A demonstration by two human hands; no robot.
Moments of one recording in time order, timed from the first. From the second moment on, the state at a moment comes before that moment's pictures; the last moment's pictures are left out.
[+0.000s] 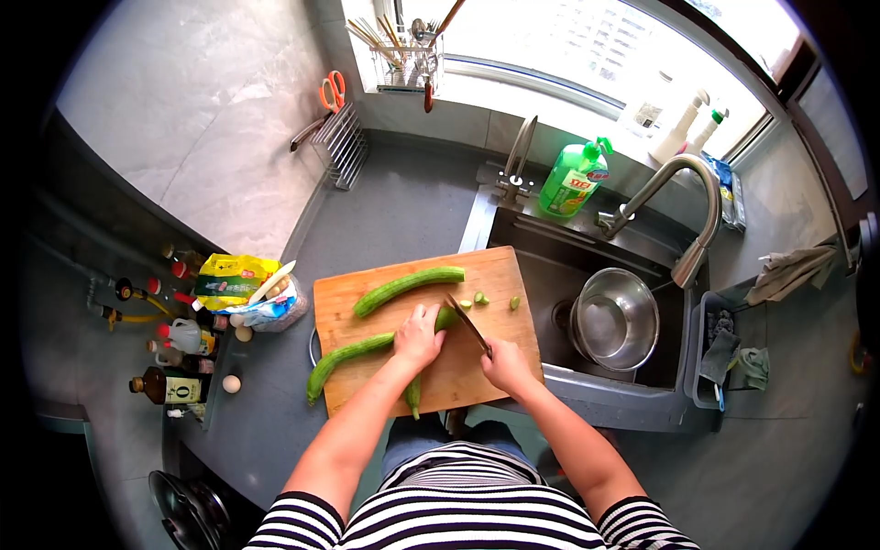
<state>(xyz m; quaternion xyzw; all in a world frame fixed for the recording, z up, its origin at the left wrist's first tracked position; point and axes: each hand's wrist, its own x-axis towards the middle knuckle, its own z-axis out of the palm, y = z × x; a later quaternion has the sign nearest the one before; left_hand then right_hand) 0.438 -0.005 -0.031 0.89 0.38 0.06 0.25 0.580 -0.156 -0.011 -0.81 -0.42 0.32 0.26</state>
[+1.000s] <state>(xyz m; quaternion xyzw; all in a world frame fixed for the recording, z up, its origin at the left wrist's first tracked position) 0.307 -0.030 -0.040 0.37 0.68 0.10 0.63 0.575 -0.194 0.008 -0.76 -0.42 0.34 0.36</state>
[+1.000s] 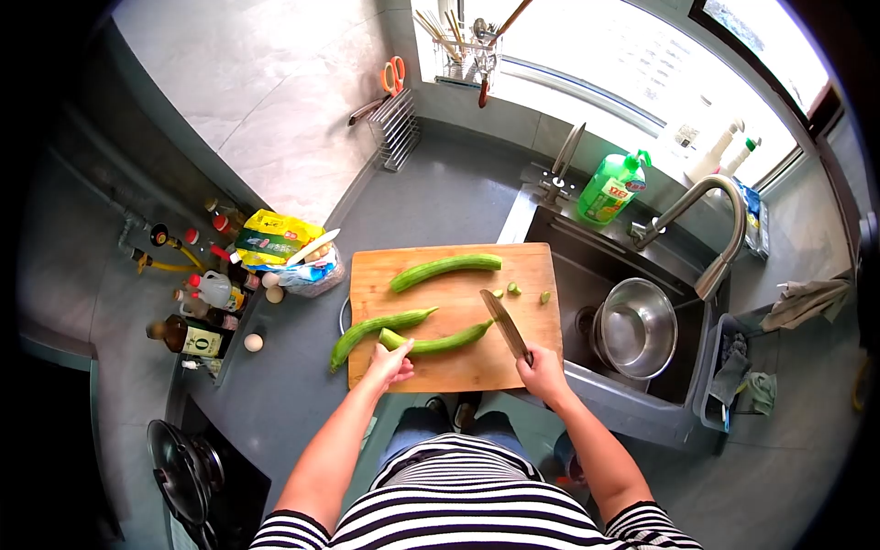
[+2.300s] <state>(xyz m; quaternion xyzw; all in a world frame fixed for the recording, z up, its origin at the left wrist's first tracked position) 0.349 -0.039 -0.028 0.92 0.31 0.09 0.21 0.547 -0.167 -0.007 -0.80 -0.48 0.28 0.23</state>
